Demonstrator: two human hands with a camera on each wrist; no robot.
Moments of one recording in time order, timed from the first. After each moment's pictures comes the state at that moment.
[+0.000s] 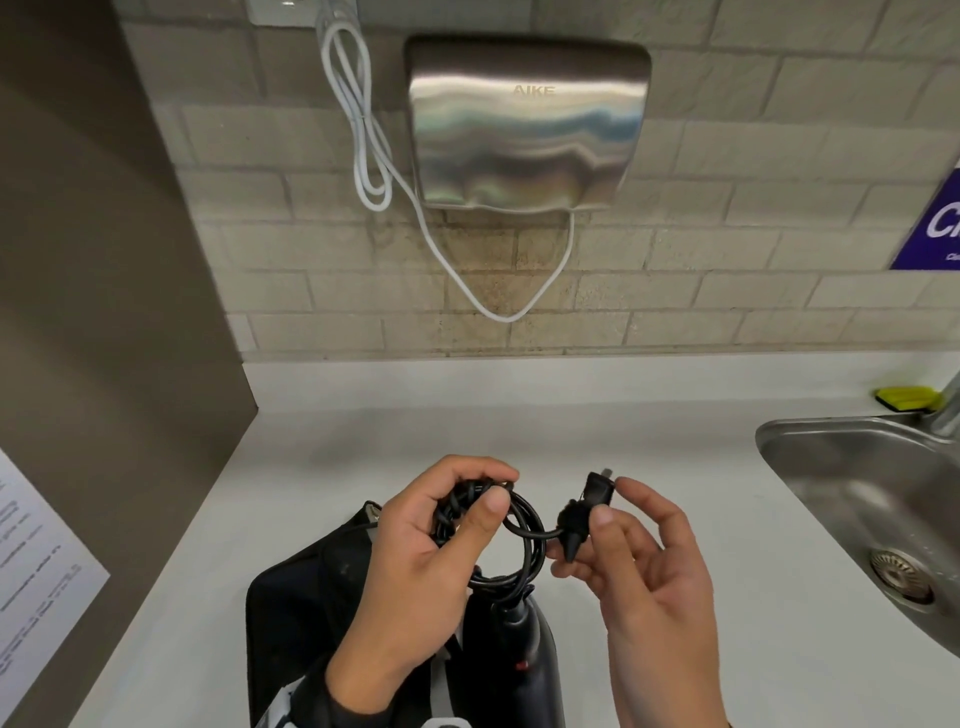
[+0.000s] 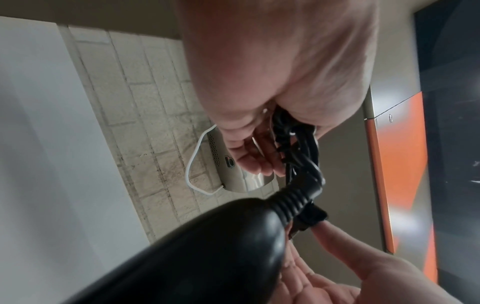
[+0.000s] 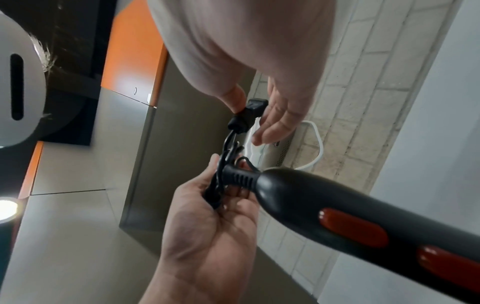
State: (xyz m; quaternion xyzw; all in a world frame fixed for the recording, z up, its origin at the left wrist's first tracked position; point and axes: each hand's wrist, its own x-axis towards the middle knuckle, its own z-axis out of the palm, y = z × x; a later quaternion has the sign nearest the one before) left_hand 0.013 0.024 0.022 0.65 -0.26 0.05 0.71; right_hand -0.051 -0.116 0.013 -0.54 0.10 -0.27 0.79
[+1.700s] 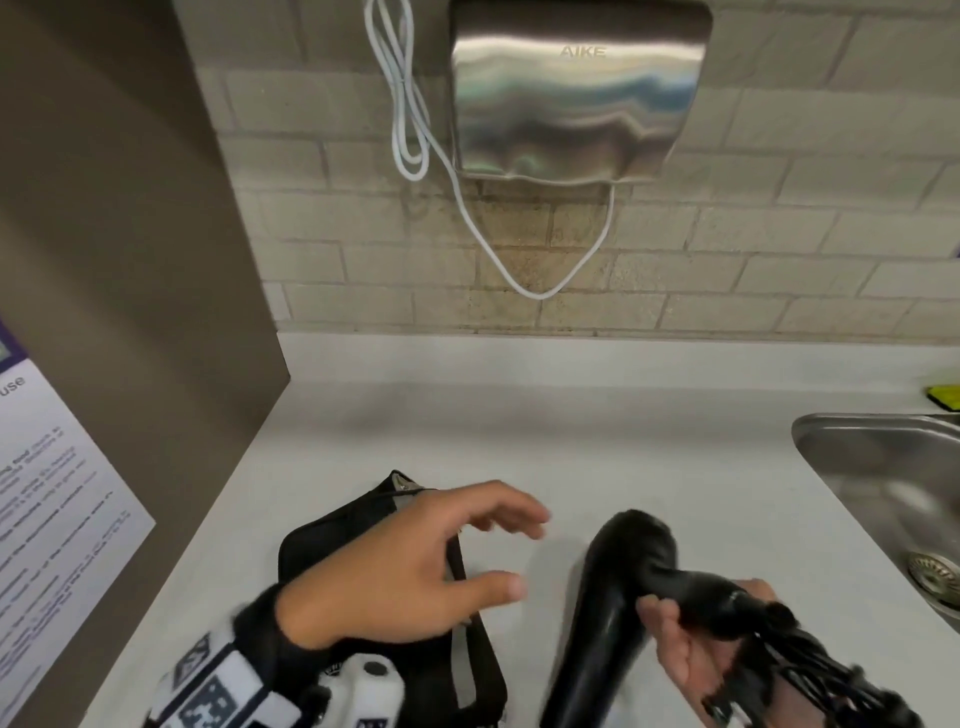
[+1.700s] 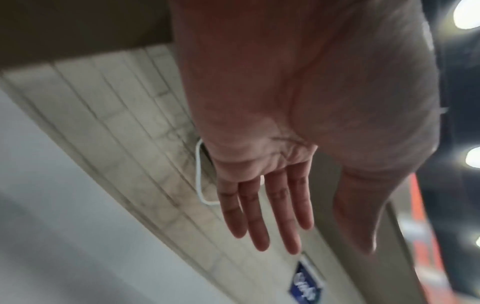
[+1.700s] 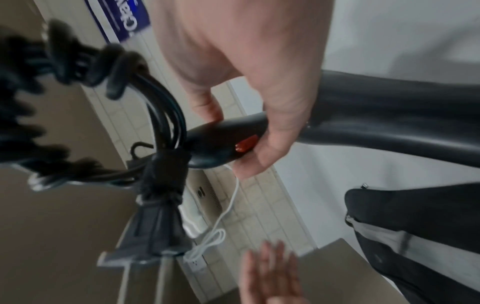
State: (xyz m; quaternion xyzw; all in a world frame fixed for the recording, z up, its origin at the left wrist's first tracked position) left_hand 0.021 0.068 0.033 0.79 -0.42 -0.14 0.43; right_hand -0.074 -0.200 -0.040 -0.18 0.28 0.05 0.94
